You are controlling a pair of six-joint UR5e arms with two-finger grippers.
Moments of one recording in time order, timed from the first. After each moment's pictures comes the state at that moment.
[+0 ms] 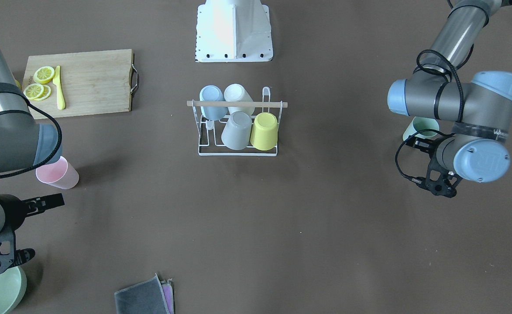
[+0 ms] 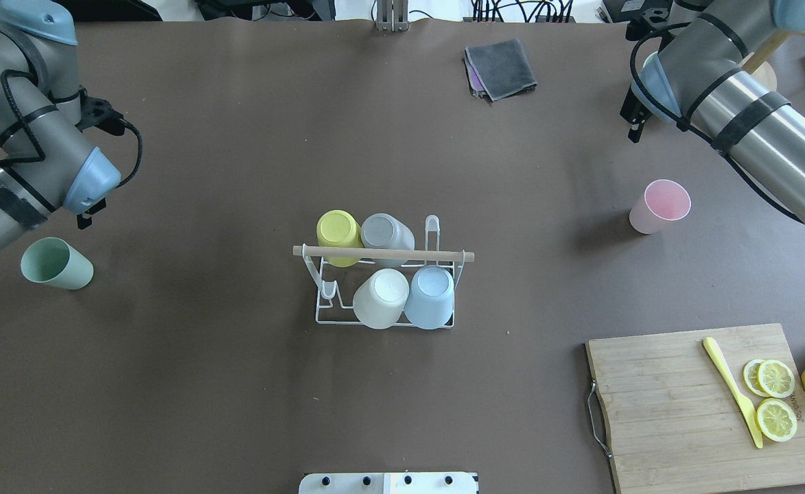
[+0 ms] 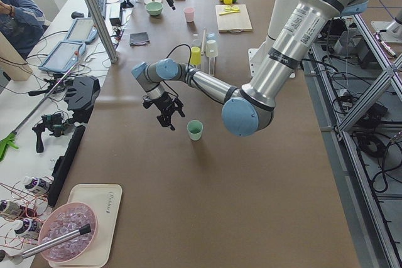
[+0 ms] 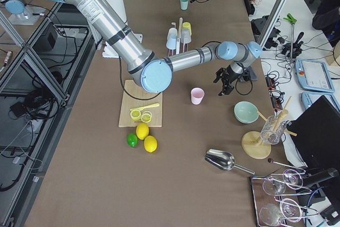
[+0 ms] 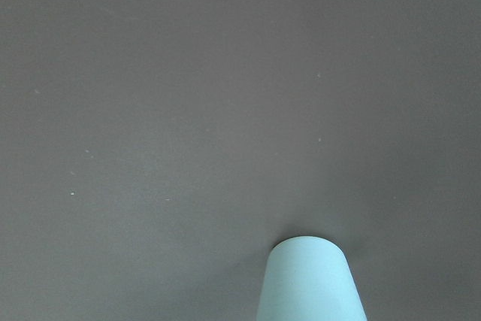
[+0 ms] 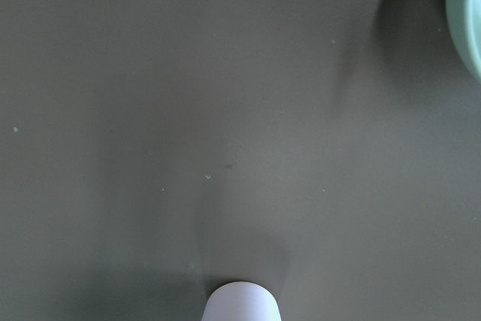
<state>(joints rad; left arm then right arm) -0.99 -2.12 -1.37 -0.97 -2.18 0.15 1.11 -0.81 1.07 -1.96 2.34 -0.03</state>
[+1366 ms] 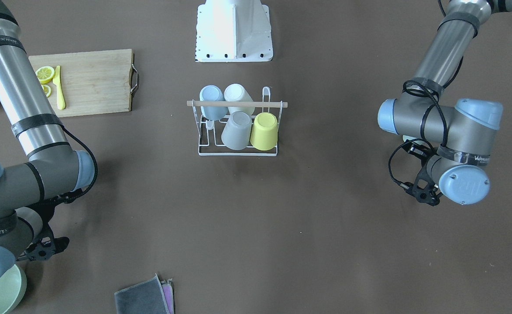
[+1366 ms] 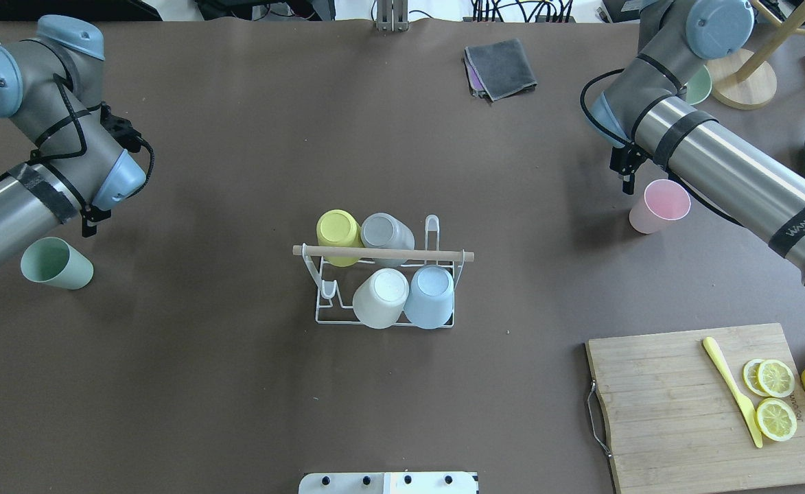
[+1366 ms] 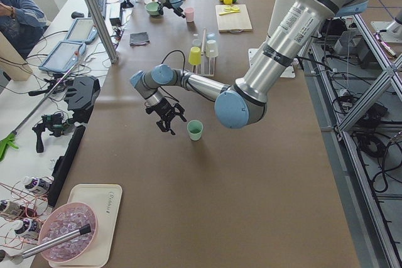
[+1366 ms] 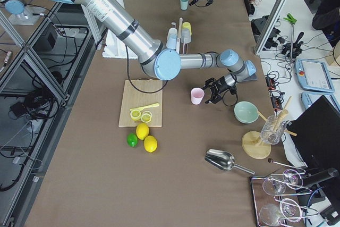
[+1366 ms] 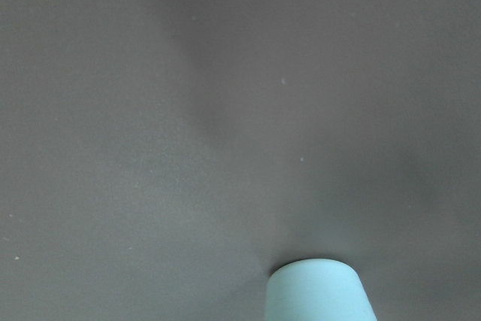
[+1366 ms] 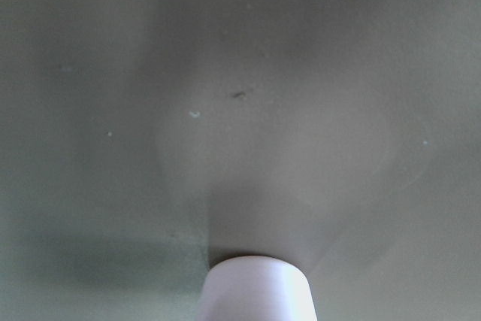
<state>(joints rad) -0.97 -2.19 -1.20 -0.94 -2.18 0.32 1.02 -0.68 0.74 -2.16 2.36 -0.26</state>
